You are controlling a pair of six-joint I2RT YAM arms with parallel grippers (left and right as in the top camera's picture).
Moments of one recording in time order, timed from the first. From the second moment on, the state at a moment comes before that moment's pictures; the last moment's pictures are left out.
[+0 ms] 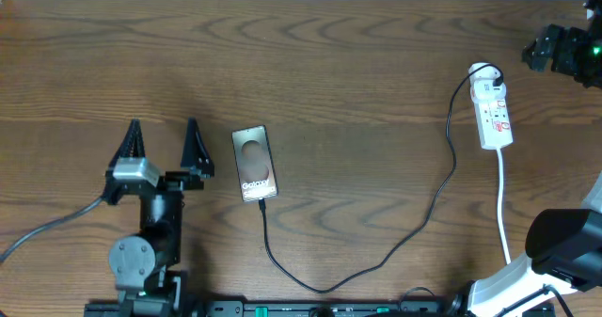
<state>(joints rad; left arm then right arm) -0.11 0.47 0.21 0.56 -0.08 -0.21 -0.39 1.86 2.11 -1.36 -0.25 -0.08</state>
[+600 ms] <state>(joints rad) -0.11 0.18 0.07 0.35 -0.09 -0.13 -0.39 1.86 2.11 -1.36 -0.25 -0.08</state>
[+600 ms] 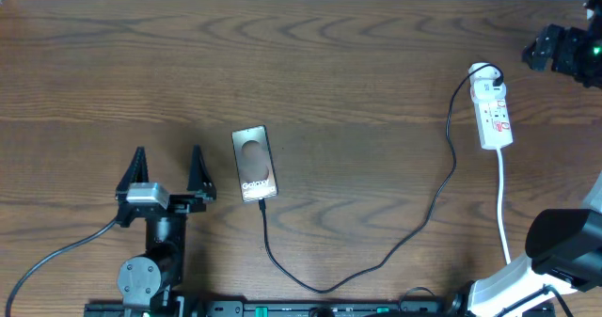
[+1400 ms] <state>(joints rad) -0.02 0.01 0.01 -0.10 -0.08 -0.09 -0.39 1.86 2.11 -1.36 -0.25 -0.08</state>
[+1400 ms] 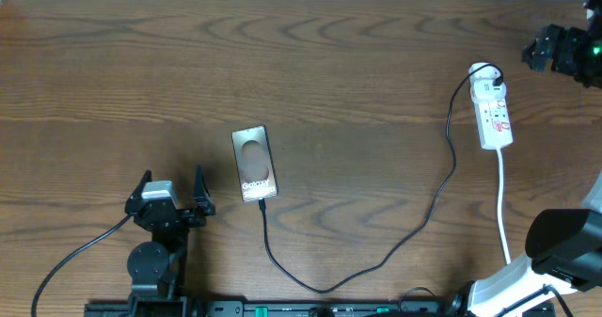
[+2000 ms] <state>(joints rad) 0.04 0.01 0.02 -0.11 -0.07 -0.08 -0.39 1.86 2.11 -1.36 -0.25 -0.08</state>
